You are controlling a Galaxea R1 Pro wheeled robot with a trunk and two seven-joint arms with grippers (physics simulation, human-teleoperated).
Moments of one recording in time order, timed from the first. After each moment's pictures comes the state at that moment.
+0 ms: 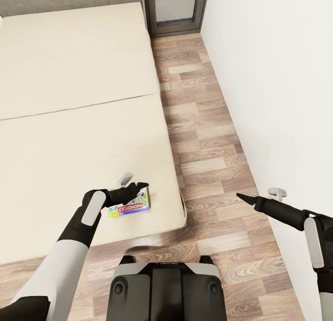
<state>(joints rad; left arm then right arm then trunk) -0.82 -0.02 0.04 -0.96 0.84 0.83 0.00 -0.52 -0.23 -0.40 -1.45 -0.20 0.88 0.76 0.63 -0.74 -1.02</state>
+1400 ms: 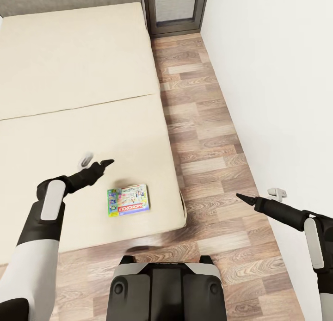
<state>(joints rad) -0.82 0.09 0.25 -1.23 0.83 0.84 0.00 -0.51 -0.23 -0.40 -1.45 -0.20 0.89 0.76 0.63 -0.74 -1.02</state>
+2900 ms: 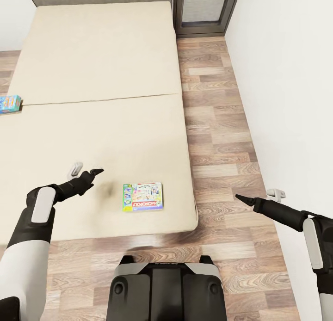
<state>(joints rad) -0.82 0.15 0.35 -1.09 0.83 0.86 0.00 -0.51 -0.23 -0.39 -1.45 -0.20 0.88 0.76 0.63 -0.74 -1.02</state>
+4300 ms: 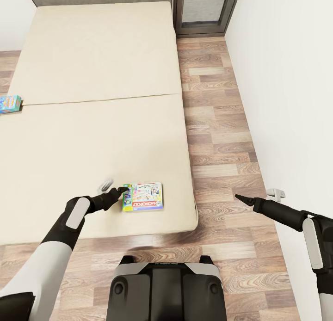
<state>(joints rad) -0.83 0.09 0.10 -0.83 0.83 0.71 0.00 -0.51 -0.23 -0.39 -1.45 -0.20 0.88 0.76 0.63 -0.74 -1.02</state>
